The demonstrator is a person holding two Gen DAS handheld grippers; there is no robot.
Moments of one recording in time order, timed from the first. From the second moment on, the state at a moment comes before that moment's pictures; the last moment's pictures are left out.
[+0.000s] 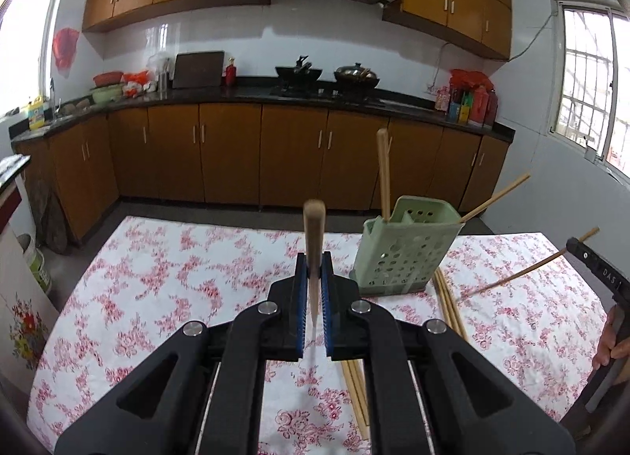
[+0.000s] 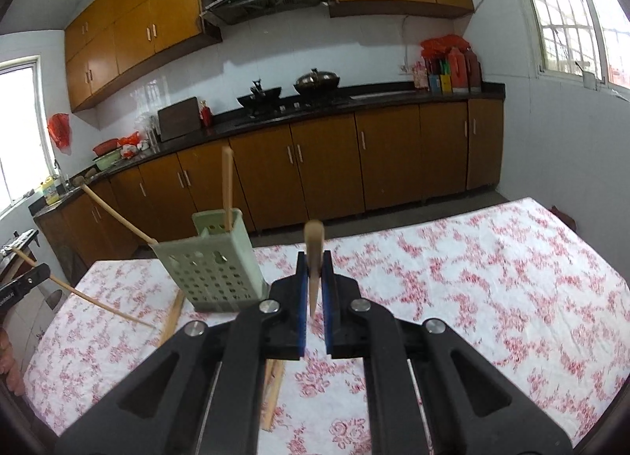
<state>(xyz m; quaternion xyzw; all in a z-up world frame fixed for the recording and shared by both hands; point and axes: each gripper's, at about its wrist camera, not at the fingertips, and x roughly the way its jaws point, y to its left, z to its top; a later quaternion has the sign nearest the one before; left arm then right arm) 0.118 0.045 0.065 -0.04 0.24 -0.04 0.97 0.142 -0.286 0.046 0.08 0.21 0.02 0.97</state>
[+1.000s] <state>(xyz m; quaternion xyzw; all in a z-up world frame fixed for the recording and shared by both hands) 0.182 -0.012 0.153 -0.08 0.10 -0.06 0.99 0.197 -0.237 0.137 0.11 0.12 0.11 0.98</state>
